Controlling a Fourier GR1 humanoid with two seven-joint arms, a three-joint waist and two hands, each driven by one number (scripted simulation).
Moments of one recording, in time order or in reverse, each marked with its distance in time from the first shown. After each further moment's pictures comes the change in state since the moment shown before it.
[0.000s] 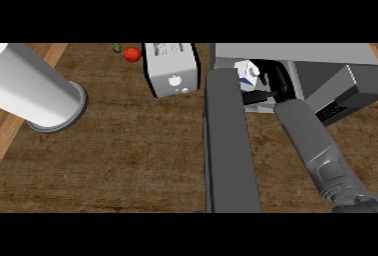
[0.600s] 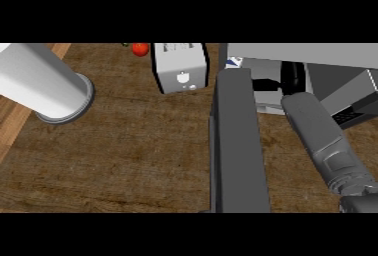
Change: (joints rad) left arm -0.119 0.012 -0.006 0.070 -0.046 0.016 0.021; right arm -0.068 -0.043 -0.086 0.096 -0.023 -0.234 0.051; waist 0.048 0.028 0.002
